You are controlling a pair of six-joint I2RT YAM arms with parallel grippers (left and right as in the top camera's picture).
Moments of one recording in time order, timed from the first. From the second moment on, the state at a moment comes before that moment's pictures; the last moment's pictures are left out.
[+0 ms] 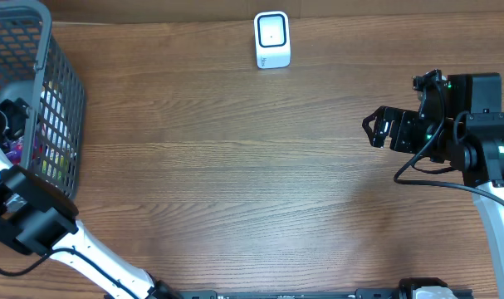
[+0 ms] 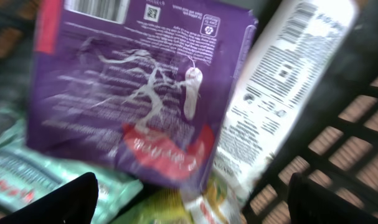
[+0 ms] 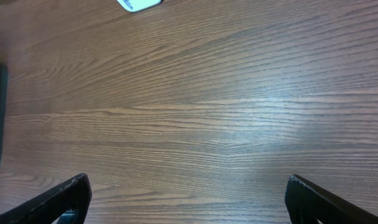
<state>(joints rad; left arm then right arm) 0.75 2.26 2.16 -1.21 0.05 -0.07 0.03 1.25 1.32 -1.05 -0.32 0.23</state>
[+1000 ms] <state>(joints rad) 0.74 2.34 2.08 -1.14 -0.12 -0.10 0.03 1.25 1.32 -1.08 -0.32 0.23</state>
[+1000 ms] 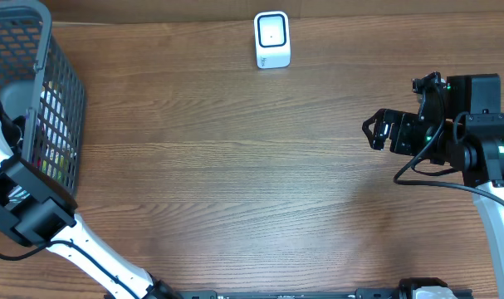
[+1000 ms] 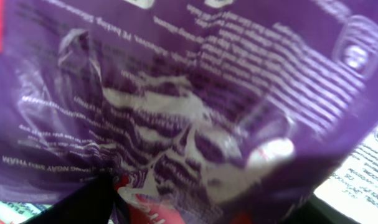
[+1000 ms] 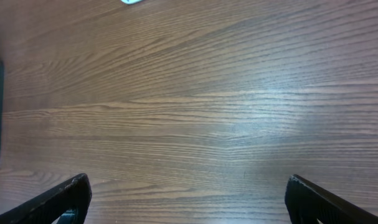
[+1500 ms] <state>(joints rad) 0.74 2.37 2.36 -1.37 -0.10 -0.14 0.03 1.25 1.32 -1.08 -0.32 0.23</state>
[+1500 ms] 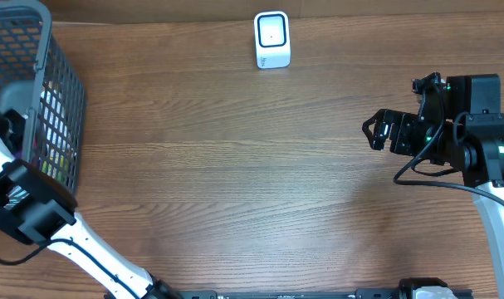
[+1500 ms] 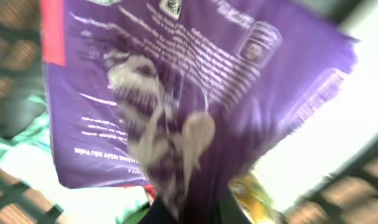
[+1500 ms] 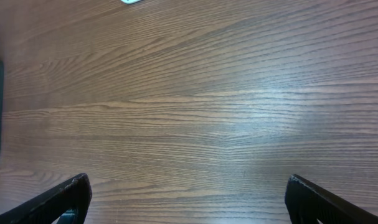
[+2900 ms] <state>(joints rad) -0.46 2.28 2.50 -1.60 0.12 -0.31 0.03 1.25 1.32 -1.06 -0.32 0.23</state>
